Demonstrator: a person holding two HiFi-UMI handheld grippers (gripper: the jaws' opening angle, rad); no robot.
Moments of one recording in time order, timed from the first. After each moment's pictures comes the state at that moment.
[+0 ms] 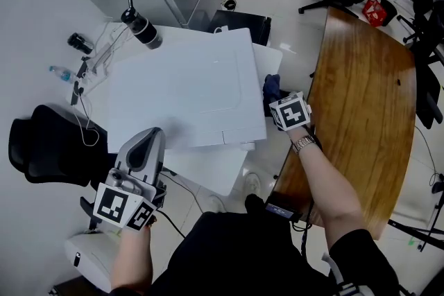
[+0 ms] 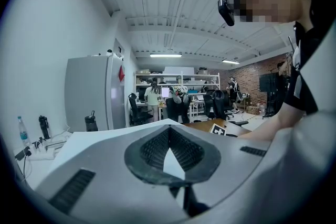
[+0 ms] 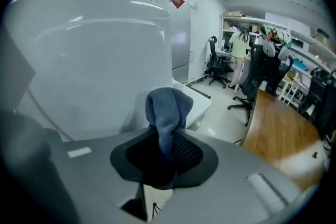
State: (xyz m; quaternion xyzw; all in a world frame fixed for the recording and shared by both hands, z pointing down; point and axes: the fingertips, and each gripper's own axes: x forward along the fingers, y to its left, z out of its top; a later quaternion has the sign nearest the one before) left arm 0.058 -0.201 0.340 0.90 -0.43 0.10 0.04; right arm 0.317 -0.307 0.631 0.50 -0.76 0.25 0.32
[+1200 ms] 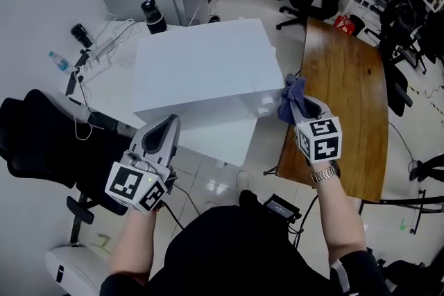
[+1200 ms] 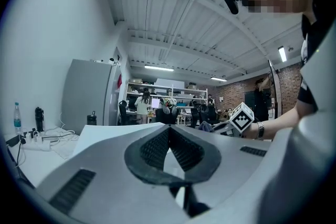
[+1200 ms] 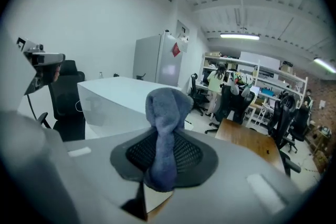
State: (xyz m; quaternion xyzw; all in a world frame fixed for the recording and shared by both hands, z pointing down) left arm -0.046 -0.097 0.333 0.93 -0.36 0.01 0.05; right arm 0.257 -0.113 0.436 0.62 -0.73 0.12 0.24
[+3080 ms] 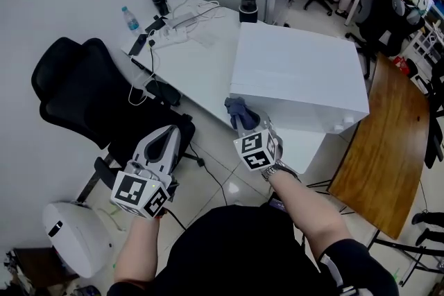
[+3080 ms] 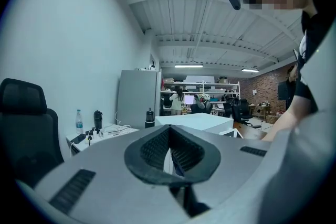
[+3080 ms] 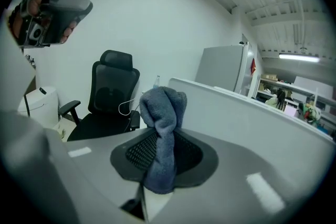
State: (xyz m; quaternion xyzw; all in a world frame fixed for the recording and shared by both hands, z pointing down) left arm -0.303 -0.054 0.355 0.85 -0.53 0.03 0.05; right arm -0.172 -0.169 0.528 0.43 -0.87 -0.02 0.26
